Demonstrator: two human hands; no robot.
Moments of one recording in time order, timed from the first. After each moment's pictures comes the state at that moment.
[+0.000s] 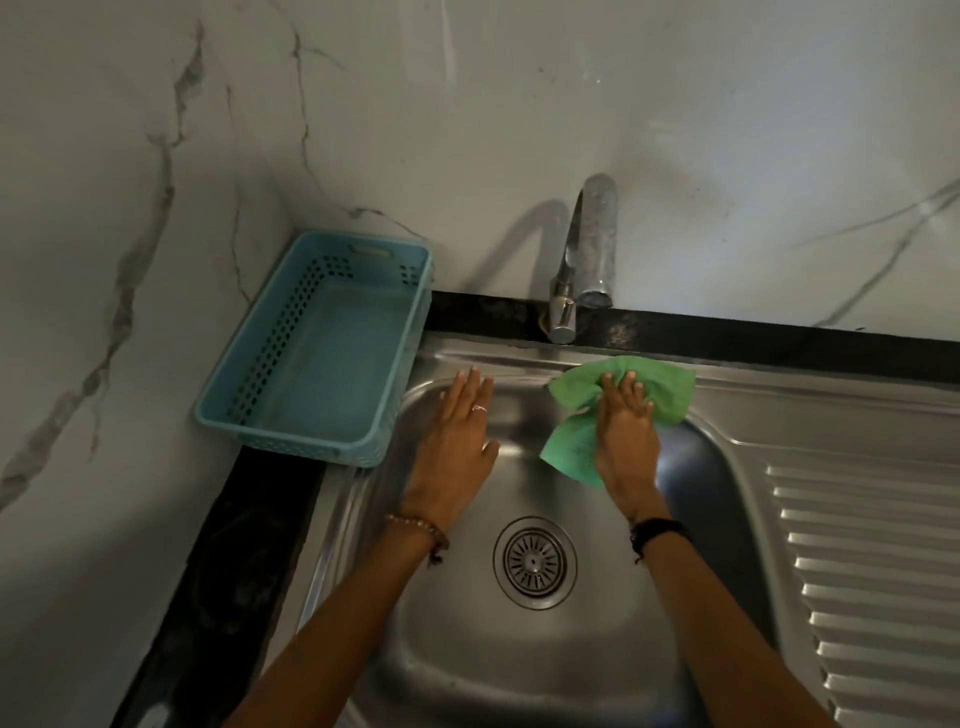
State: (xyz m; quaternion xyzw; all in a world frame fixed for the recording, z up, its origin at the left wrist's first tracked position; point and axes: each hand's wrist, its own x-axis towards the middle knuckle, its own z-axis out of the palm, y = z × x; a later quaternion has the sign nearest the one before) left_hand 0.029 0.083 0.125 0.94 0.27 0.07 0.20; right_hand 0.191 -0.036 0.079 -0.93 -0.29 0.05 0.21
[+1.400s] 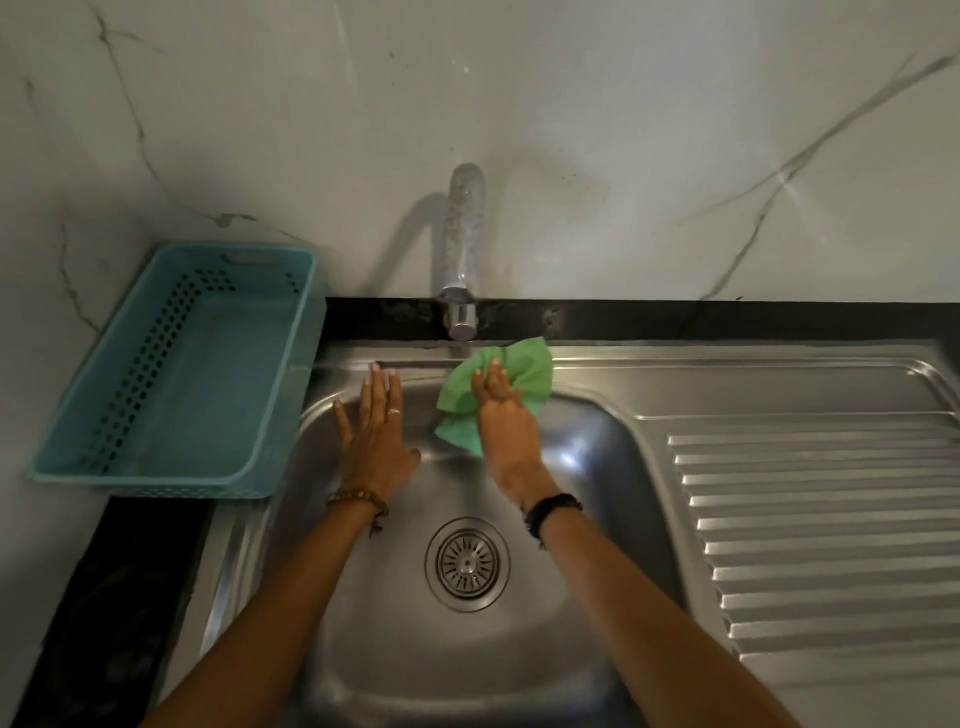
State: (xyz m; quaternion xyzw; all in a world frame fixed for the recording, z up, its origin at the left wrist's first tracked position) left_hand 0.065 0.098 0.071 0.93 0.34 -0.03 0.15; right_hand 0.175 -0.016 0.088 -0.91 -0.40 0.12 0.06
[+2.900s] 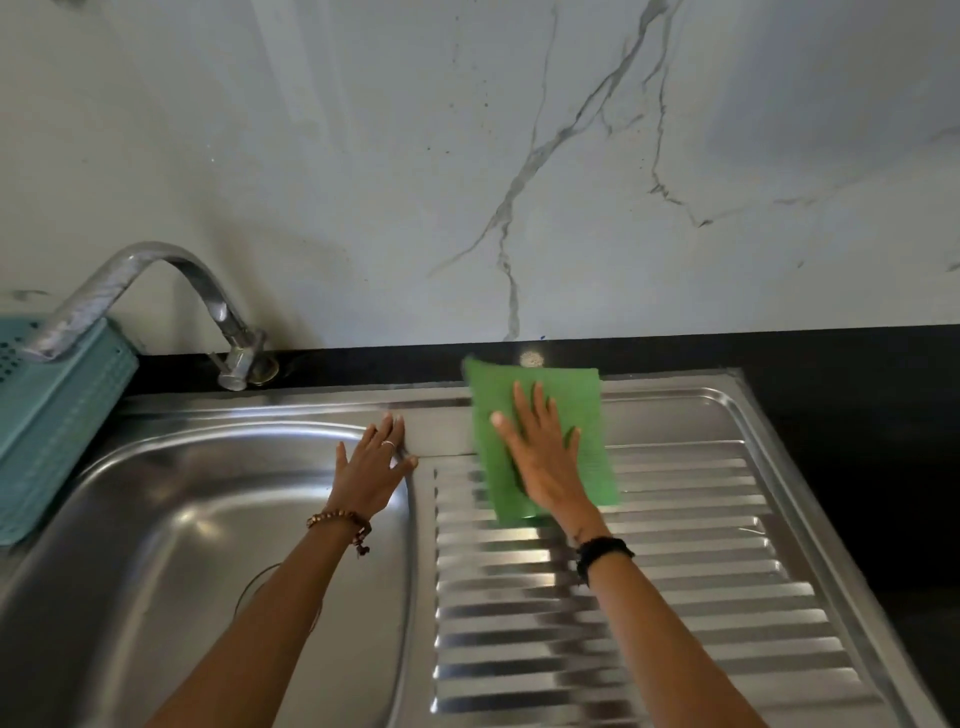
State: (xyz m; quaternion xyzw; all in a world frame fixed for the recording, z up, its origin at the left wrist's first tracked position) left_hand 0.229 -0.095 0.094 0.93 0.31 -0.06 0.21; right_hand 0.361 -0.281 0.105 -0.90 -0.33 0.15 0.25
